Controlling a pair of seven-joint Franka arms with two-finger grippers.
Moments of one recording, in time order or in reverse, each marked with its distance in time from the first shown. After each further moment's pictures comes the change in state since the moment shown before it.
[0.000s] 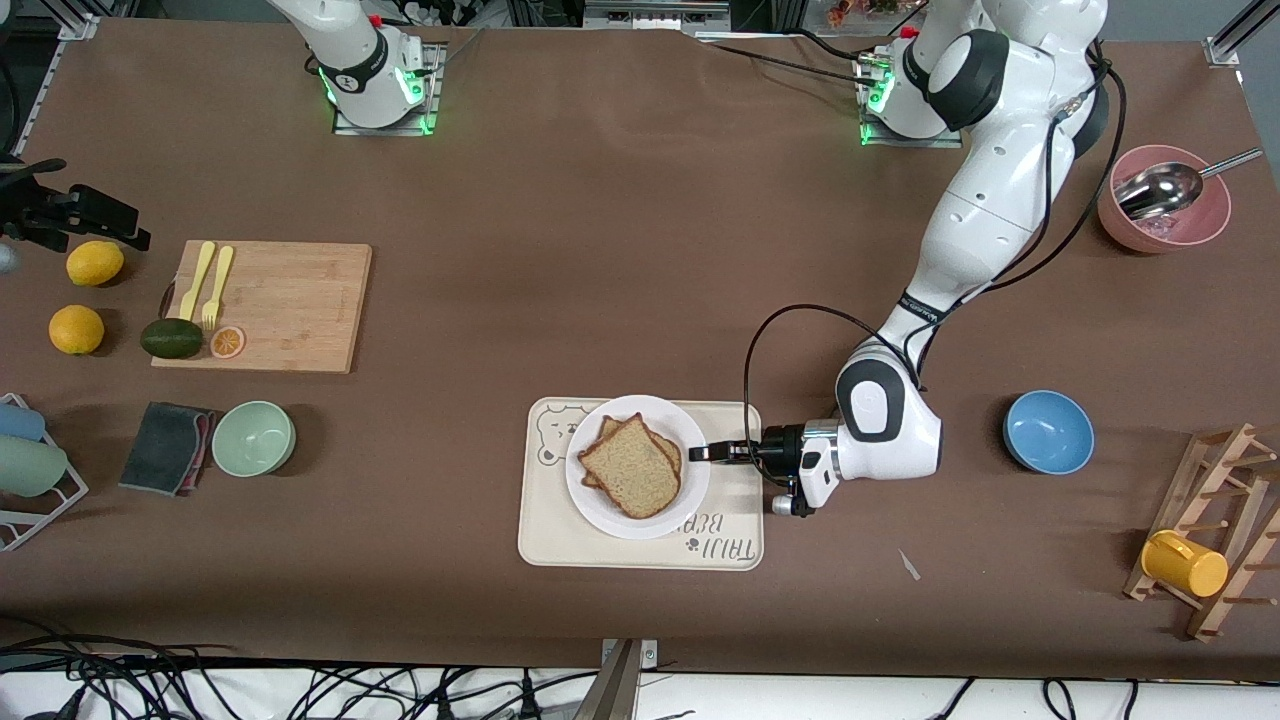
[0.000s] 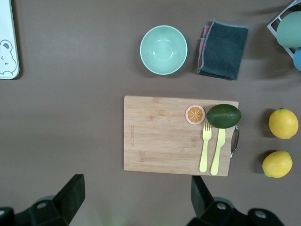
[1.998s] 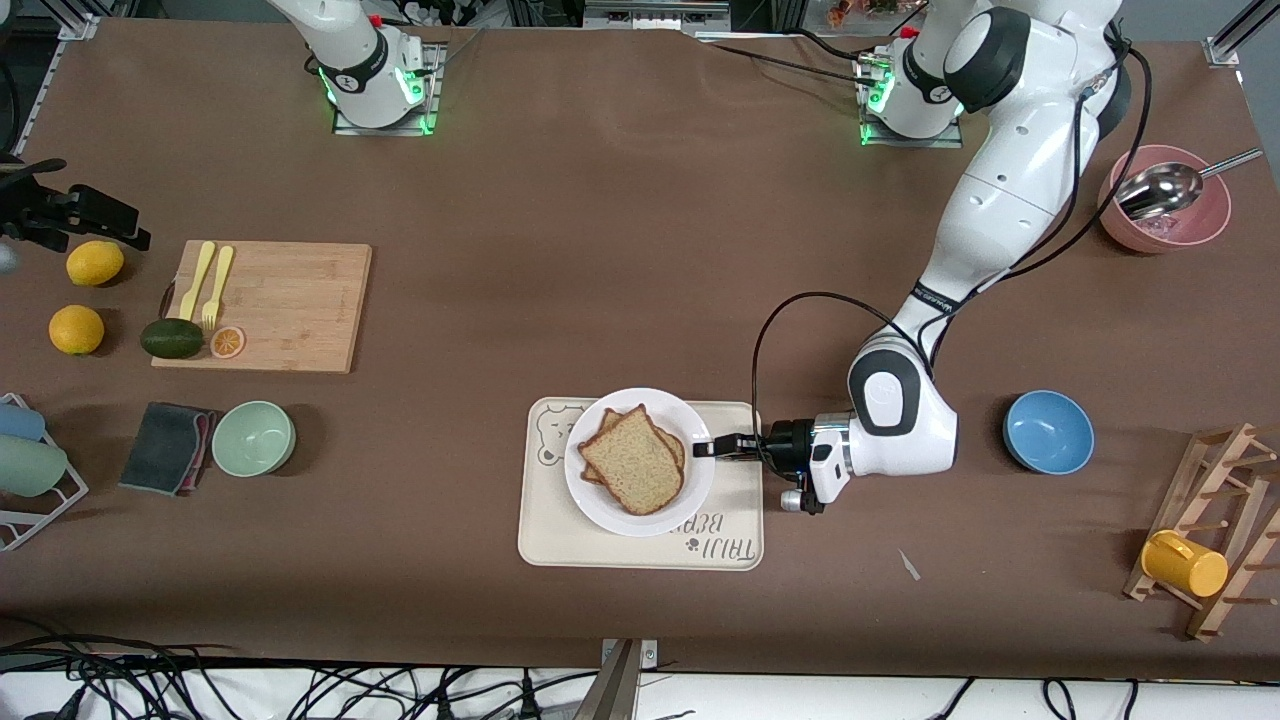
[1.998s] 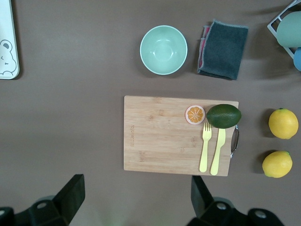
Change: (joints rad) left arm 0.033 -0.073 -0.023 -0.068 0.000 -0.004 0.039; right arm 0.000 0.000 0.000 0.000 0.000 0.000 0.000
